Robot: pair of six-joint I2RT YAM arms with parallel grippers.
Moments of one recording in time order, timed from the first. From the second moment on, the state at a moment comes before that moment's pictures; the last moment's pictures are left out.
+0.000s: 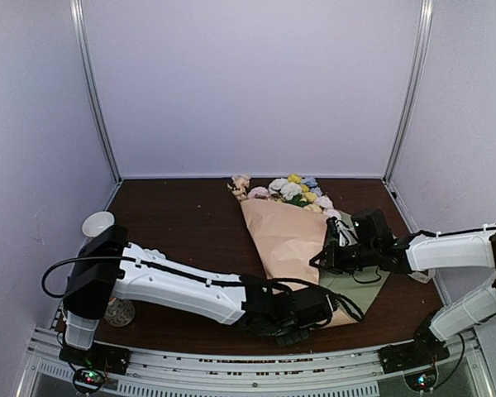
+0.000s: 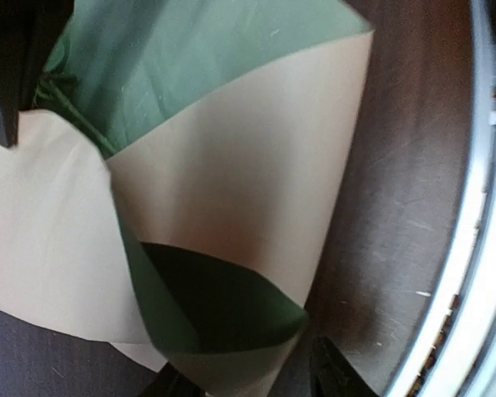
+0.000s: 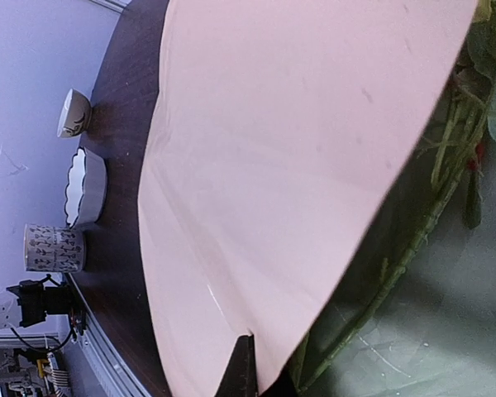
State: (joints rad) left arm -1.48 2.14 1.61 -0.56 -0.37 -0.07; right arm 0.59 1.35 0.57 0.08 -0.37 0.71
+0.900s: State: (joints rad) left arm -1.40 2.21 1.72 -0.52 -0.26 -0.01; right arm 0.59 1.37 0.58 0.05 -0.35 0.68
